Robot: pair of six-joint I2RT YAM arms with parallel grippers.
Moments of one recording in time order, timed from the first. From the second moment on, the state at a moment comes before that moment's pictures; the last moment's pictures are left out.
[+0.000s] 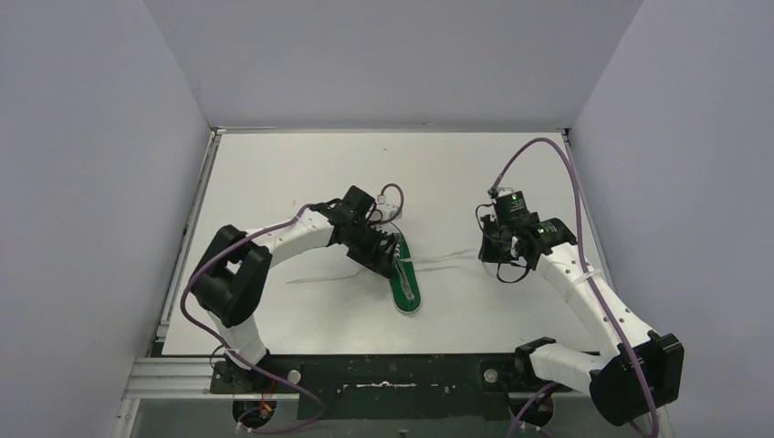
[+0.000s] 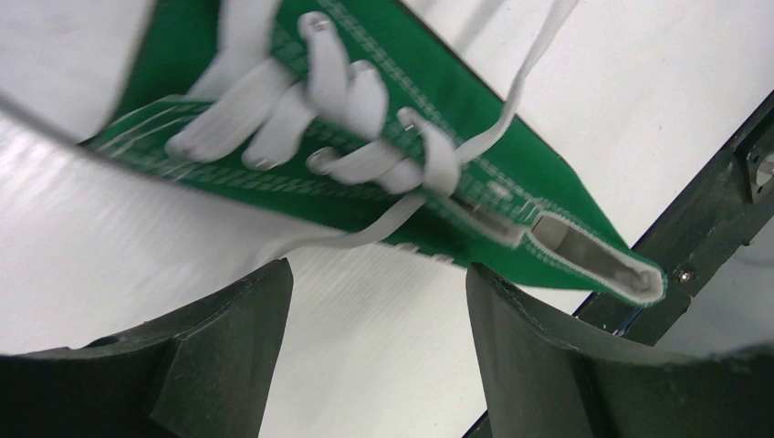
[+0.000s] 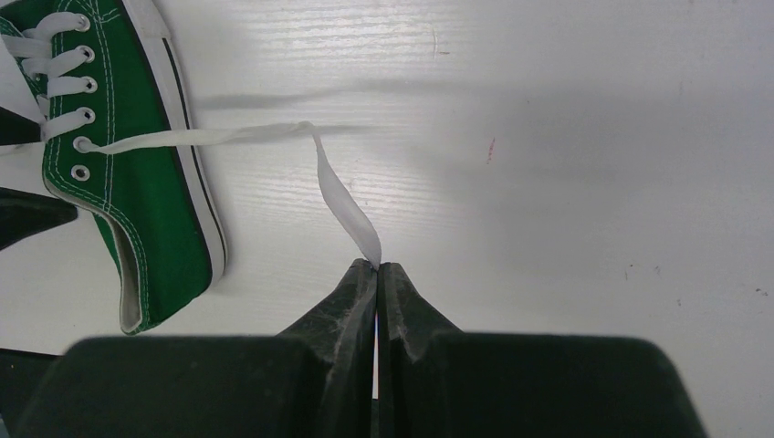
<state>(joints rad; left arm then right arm) -0.68 1.79 1.14 -0.49 0.43 -0.12 0.35 1.13 0.95 -0.86 0.03 0.35</state>
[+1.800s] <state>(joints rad) -0.63 1.48 0.73 0.03 0.25 -0.39 0.36 1.36 1.32 -0.82 -0.41 0.31</state>
